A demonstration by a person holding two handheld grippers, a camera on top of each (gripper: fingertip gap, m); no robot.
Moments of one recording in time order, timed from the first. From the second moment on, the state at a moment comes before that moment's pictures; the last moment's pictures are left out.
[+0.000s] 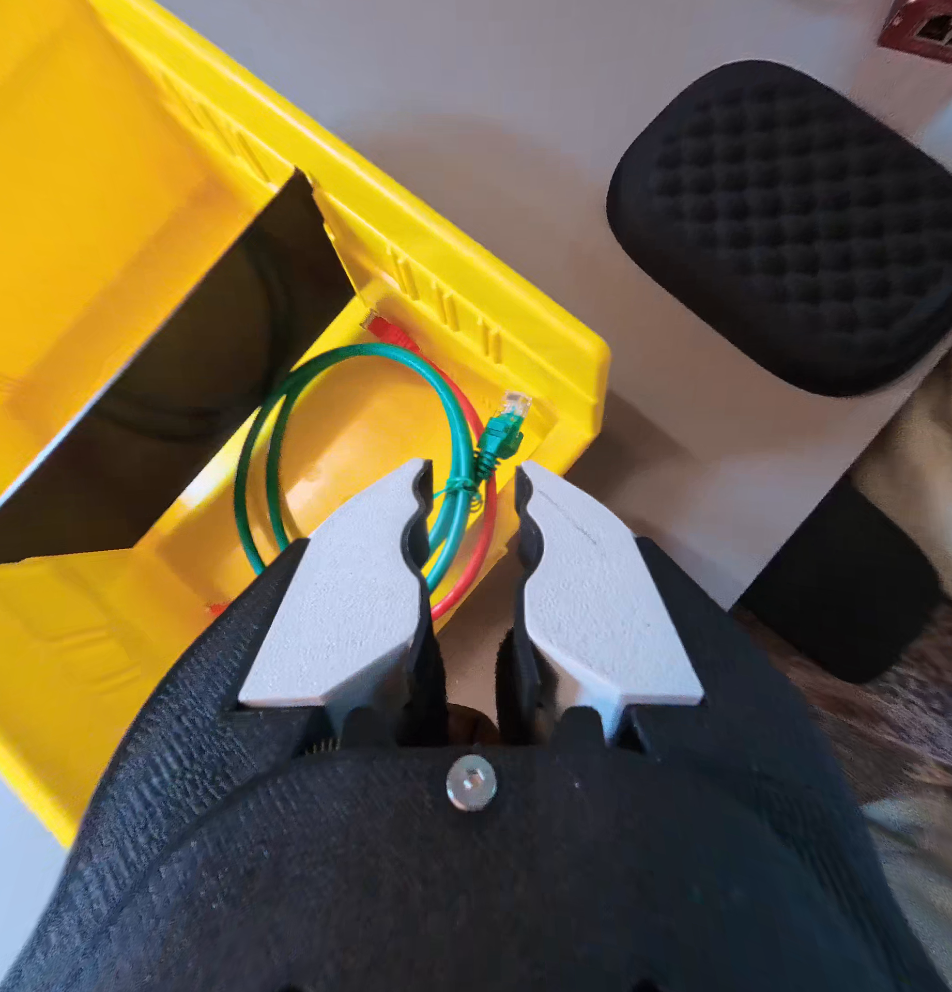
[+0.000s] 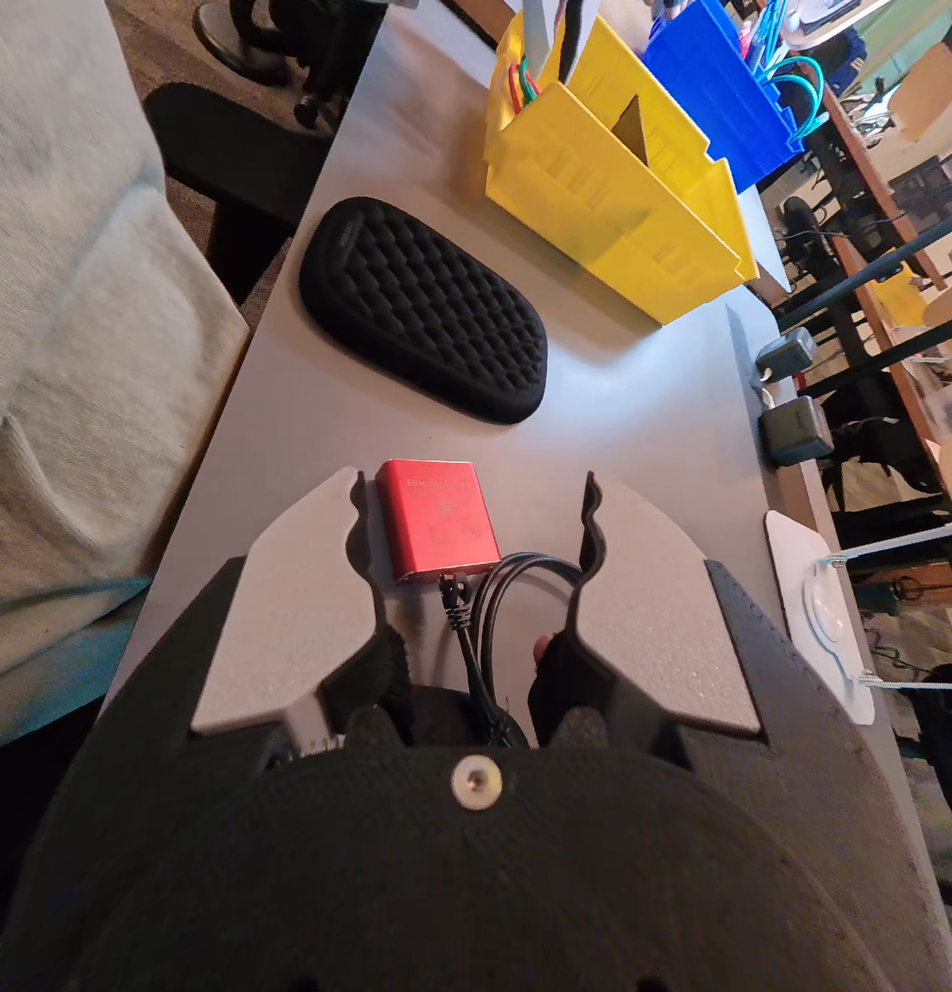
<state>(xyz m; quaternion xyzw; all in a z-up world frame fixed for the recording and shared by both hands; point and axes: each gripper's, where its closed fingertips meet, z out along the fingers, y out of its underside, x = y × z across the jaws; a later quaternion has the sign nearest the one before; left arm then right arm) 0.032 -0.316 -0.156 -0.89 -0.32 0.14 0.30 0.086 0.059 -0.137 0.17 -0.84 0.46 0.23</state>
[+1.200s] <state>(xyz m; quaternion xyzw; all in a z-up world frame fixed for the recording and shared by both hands) 0.086 -0.229 0.070 -0.20 -0.22 0.10 0.95 0.116 -0.016 -0.047 0.12 -0.63 0.71 0.28</state>
